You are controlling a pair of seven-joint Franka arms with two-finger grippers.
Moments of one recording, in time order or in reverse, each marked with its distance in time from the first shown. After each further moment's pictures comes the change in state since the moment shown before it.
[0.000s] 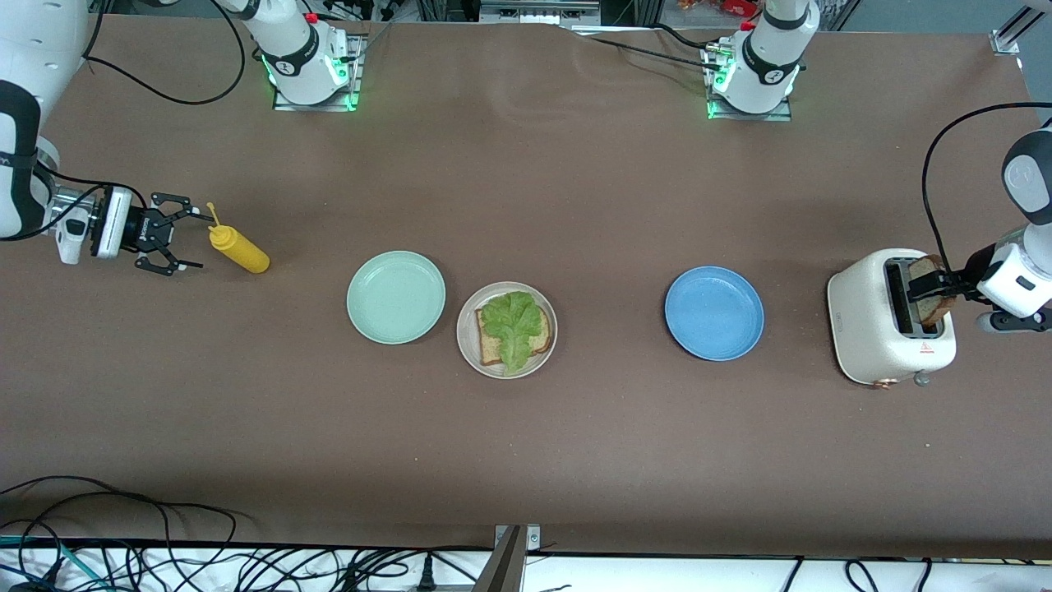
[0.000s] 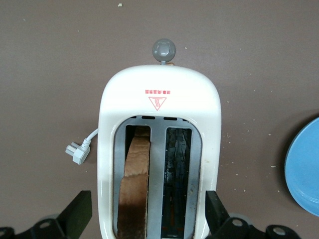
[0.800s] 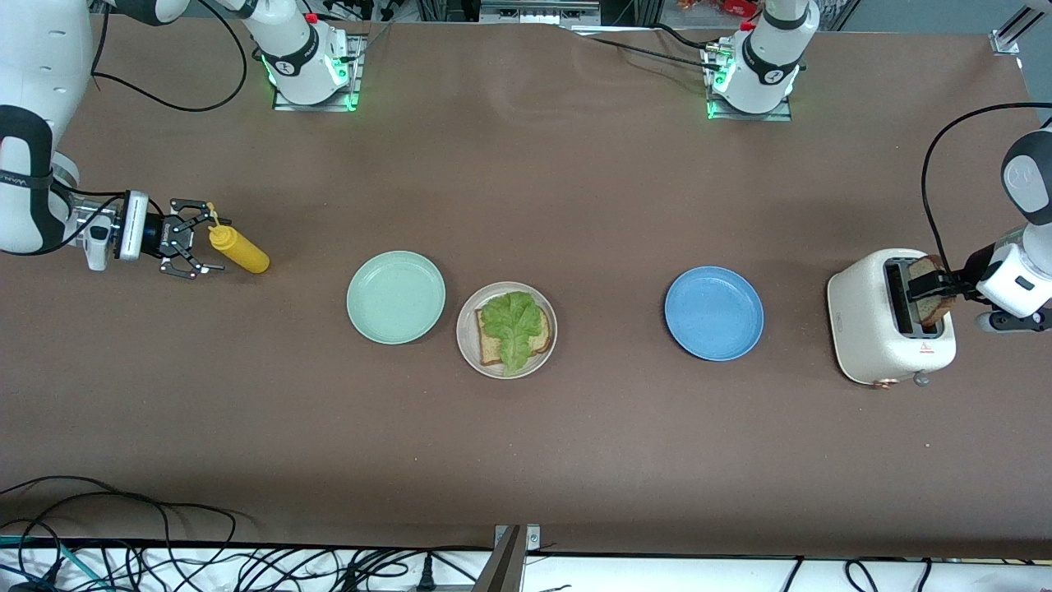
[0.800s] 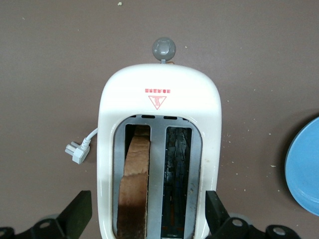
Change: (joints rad) left arm 0.000 0.000 0.000 -0.002 0.000 0.000 0.000; right arm -0.073 0.060 0.103 0.012 0.043 -0.067 -0.137
